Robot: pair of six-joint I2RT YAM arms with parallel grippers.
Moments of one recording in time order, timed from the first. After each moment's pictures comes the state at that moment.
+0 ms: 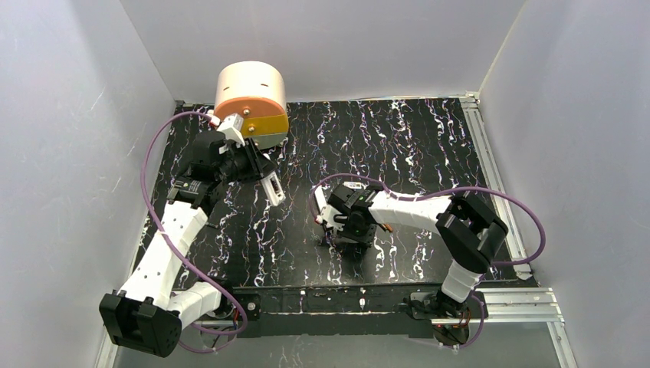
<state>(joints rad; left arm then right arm) -0.23 1.06 1.04 -0.50 0.31 -0.48 0.96 1.71 1.04 -0.77 -0.02 -0.34</state>
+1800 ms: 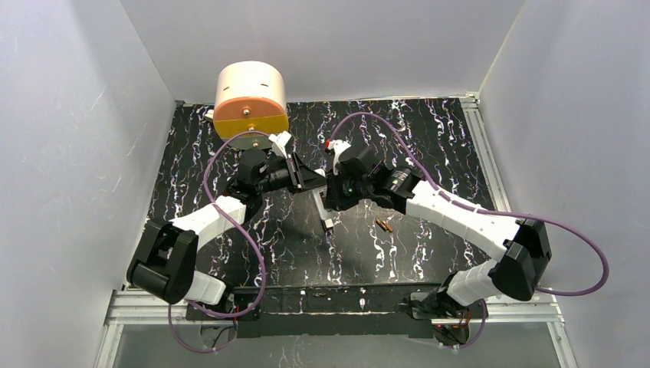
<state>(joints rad) -0.43 1.40 0.70 0.50 0.73 -0.96 0.94 1.42 1.24 -0.57 -0.09 0.43</state>
